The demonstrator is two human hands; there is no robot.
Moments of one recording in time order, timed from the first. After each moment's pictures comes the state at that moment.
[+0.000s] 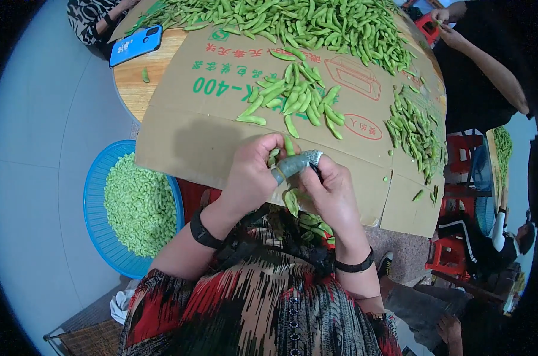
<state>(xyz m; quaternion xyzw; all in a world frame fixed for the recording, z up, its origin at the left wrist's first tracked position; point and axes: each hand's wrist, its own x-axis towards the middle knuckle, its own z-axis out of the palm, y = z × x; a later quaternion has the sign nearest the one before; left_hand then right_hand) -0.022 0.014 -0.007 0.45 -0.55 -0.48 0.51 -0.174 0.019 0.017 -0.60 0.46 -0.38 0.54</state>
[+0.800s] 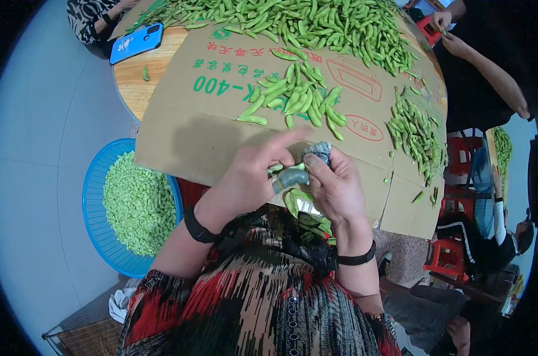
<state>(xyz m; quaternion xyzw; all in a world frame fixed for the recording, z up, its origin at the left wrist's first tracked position) -0.014 0.015 0.010 0.41 -0.70 -0.32 0.48 -0.182 0.004 0.020 -0.44 0.42 -0.39 0.69</state>
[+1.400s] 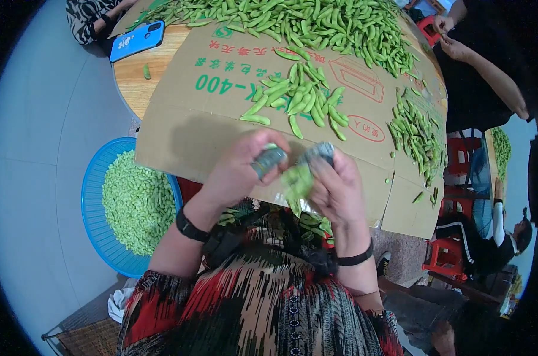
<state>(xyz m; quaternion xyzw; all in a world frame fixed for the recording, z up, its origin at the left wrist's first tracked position) 0.010 0.013 0.004 0.31 -0.37 -0.75 0.46 -0.182 0.007 0.027 -0.41 0.33 -0.38 0.76</state>
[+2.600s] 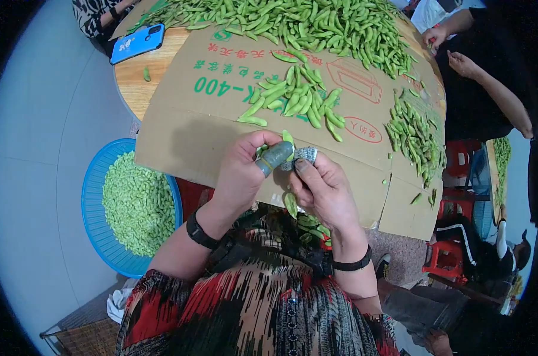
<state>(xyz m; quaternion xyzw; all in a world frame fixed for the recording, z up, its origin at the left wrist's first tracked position) -0.019 0.019 0.004 0.38 -0.35 -0.61 0.60 -0.172 0.012 0.023 -0.45 0.38 -0.34 0.73</state>
